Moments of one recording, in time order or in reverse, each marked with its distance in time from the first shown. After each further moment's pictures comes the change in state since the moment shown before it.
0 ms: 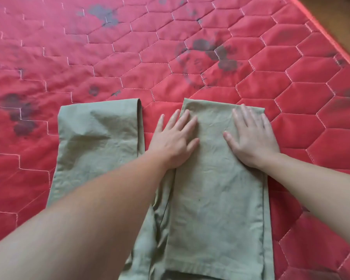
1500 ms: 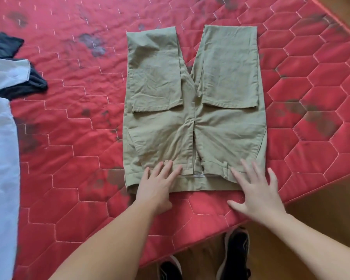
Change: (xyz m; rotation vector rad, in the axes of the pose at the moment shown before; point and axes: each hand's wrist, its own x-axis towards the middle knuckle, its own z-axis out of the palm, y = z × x) left_hand -0.509 0.012 0.098 0.104 -0.315 -0.017; right_hand -0.517 -0.144 0.070 -0.088 -0.116 0.016
